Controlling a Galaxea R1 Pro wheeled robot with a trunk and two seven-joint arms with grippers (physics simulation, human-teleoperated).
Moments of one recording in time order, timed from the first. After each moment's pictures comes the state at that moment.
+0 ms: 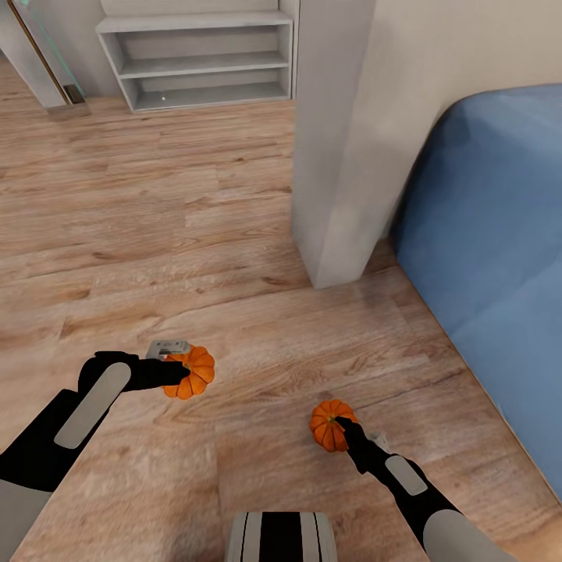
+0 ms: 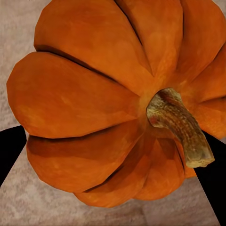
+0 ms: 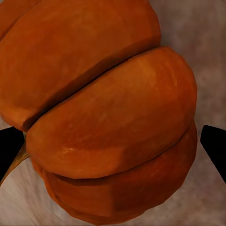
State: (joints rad) left arm -0.66 0.38 -0.33 -1.46 0.96 1.05 0.49; right arm -0.62 0.01 -0.07 -0.39 -1.09 0.29 0.14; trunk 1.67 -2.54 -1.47
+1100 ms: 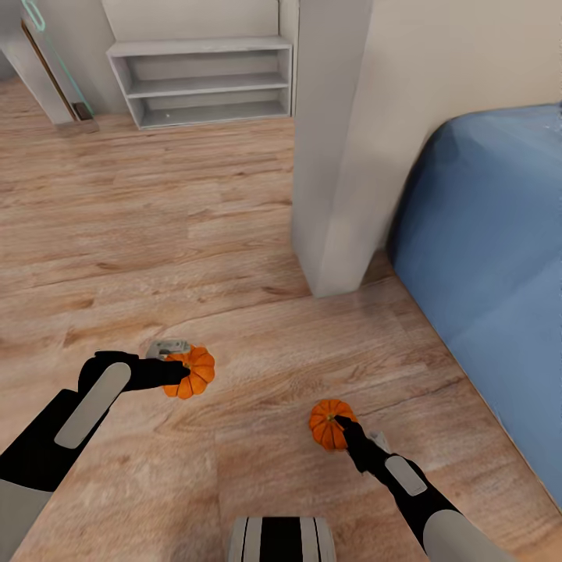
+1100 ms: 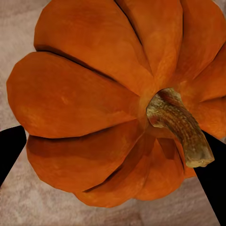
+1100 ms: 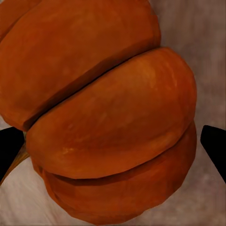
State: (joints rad) left arm -0.66 0.37 -0.33 -1.46 0.96 1.05 0.49; right arm -0.62 0.01 -0.07 -0.39 -1.09 0.29 0.16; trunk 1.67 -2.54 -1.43
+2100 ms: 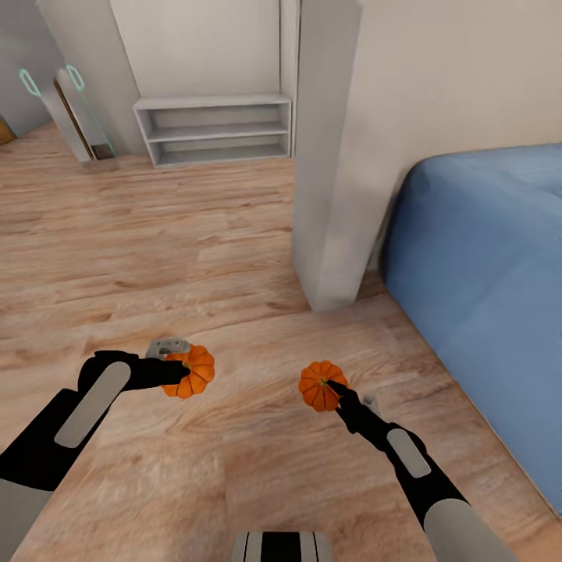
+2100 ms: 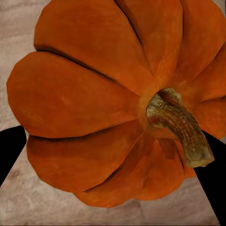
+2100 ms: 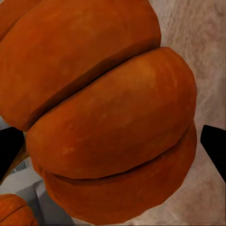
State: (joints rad) left arm -0.67 0.37 -0.32 -1.46 0.97 1.05 0.50; right arm -0.60 0.01 -0.07 -0.64 -1.09 0.44 0.26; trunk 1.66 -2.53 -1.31
